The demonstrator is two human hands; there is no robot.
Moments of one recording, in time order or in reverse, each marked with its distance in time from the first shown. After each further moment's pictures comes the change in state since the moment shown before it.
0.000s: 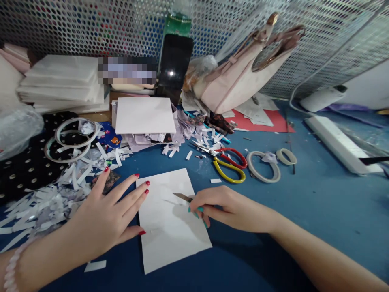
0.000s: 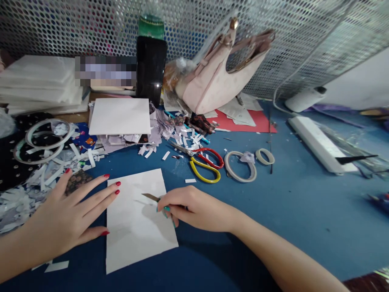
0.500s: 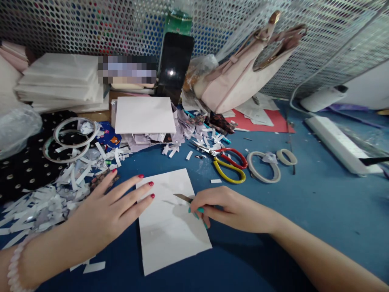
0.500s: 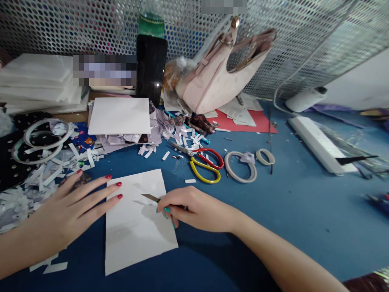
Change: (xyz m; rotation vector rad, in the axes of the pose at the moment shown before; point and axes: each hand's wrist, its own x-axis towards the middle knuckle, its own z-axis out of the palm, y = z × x) left_hand 0.001 -0.005 -0.003 -0.046 0.083 0.042; right_hand 0.000 -0.002 -0.002 0.029 -0.007 0.001
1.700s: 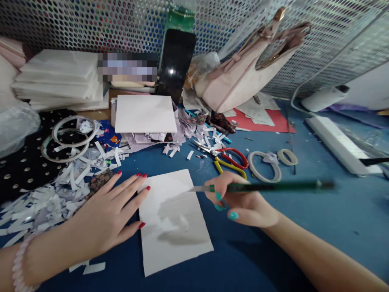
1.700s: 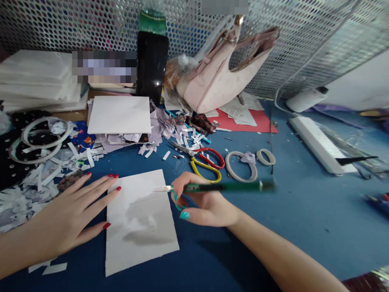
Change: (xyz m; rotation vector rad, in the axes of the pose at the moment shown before) left_hand 0.004 -0.001 0.005 -0.045 -0.034 -0.045; right_hand 0.000 0.012 0.004 0.464 0.383 -0.339
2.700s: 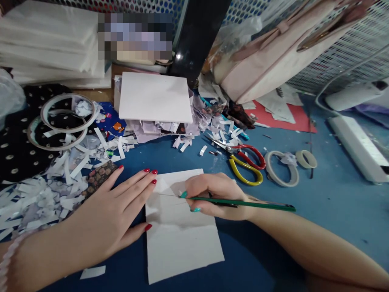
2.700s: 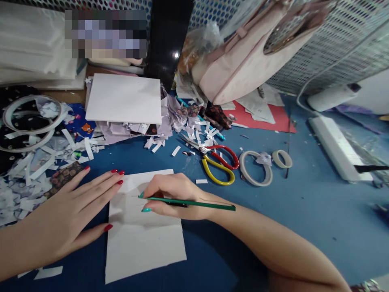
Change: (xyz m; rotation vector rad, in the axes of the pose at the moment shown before) left_hand -0.005 0.003 0.009 -0.143 -0.053 -0.074; right_hand 0.040 0.026 0.020 -0.330 -0.255 -0.061
